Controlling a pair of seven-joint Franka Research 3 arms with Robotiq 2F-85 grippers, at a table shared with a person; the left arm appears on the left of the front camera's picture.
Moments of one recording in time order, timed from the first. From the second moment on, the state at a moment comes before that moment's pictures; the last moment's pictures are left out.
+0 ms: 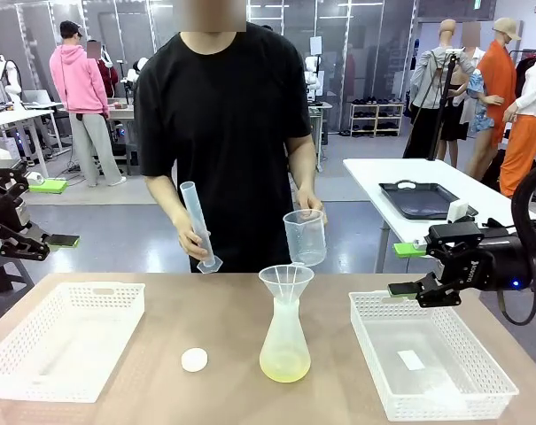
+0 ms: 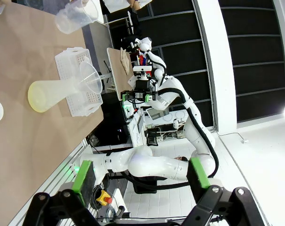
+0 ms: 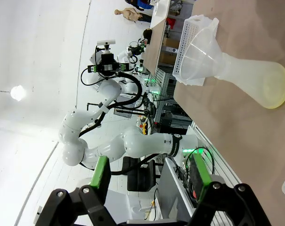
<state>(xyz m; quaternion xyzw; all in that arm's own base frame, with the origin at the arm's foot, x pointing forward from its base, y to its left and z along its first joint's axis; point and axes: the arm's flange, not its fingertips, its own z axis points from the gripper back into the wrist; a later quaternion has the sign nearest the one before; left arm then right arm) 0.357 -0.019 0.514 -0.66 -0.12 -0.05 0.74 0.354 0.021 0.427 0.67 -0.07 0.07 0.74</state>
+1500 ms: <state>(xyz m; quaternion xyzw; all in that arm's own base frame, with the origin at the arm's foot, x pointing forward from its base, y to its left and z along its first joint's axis) 0.356 -0.019 0.514 -0.66 -0.12 -0.05 0.74 0.467 0.145 0.527 0.32 -0.08 0.11 0.94</state>
